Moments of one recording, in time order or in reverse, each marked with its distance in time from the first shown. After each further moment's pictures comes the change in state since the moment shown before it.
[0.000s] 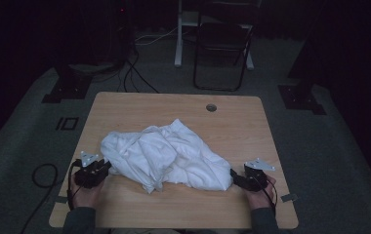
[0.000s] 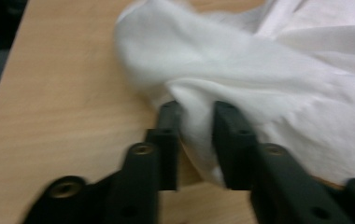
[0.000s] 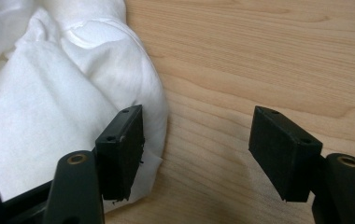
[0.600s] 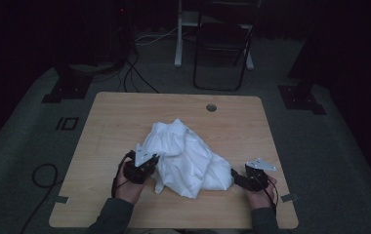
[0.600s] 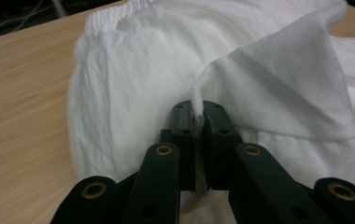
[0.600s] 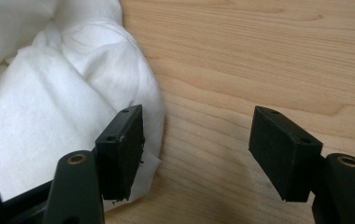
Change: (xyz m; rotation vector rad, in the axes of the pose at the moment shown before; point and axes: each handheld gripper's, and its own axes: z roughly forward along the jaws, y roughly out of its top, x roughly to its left) left arm -0.132 0.046 0.005 -0.091 -0.258 0.307; right arm -0.002 0.000 -0.001 -0.001 -0.004 0.015
